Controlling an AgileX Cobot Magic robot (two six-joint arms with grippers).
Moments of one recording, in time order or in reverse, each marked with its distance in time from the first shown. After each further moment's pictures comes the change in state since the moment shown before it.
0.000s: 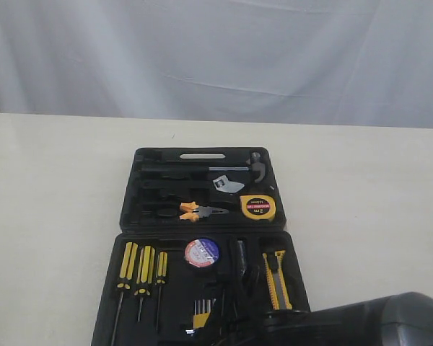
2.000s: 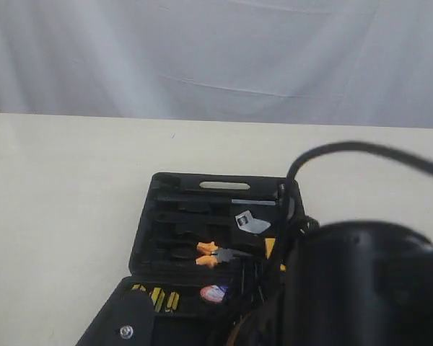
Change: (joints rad) left arm 0.000 0.000 0.000 0.000 0.000 0.000; right arm 0.099 -0.295 -0.173 0.333 0.467 -0.247
